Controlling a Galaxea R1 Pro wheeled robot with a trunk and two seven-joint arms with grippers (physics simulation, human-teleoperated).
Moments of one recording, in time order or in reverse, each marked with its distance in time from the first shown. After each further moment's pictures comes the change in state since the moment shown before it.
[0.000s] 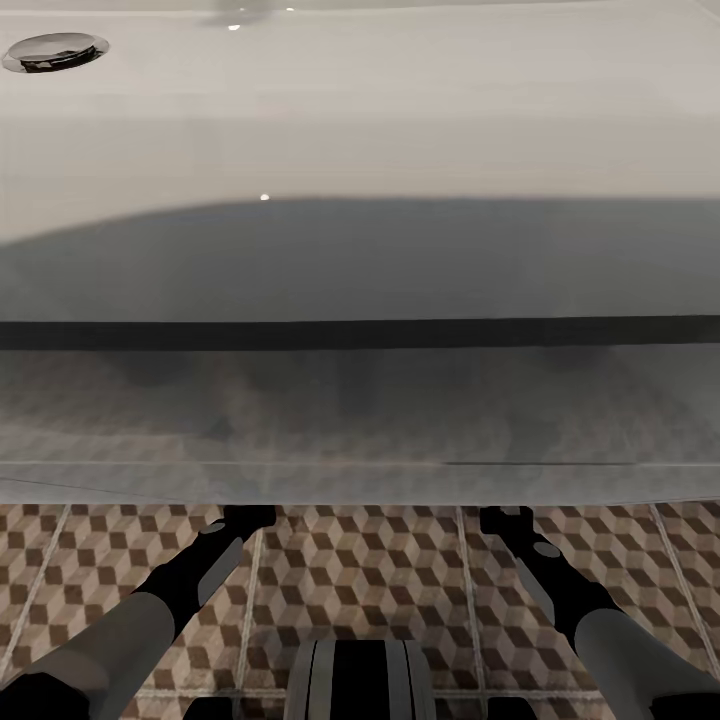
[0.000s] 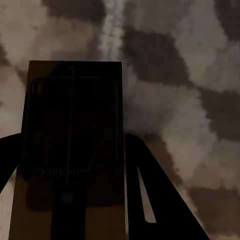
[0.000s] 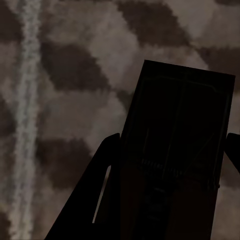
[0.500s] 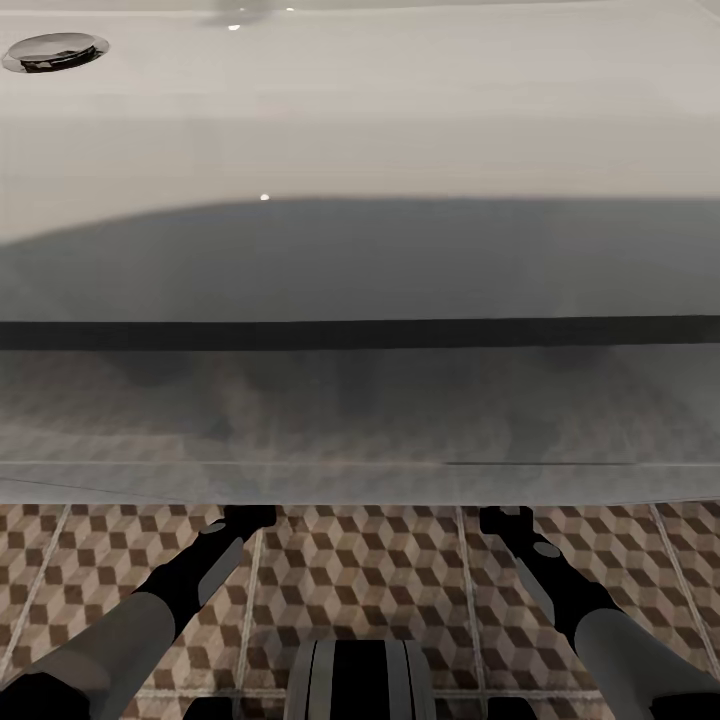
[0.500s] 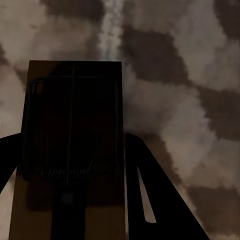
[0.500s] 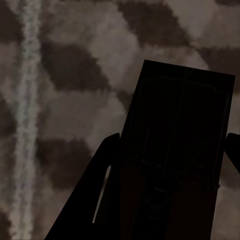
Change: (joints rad) left arm 0.000 -0.001 0.000 0.001 0.000 0.001 0.000; right arm 0.000 0.000 0.000 0.000 0.000 -0.001 0.000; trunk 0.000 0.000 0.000
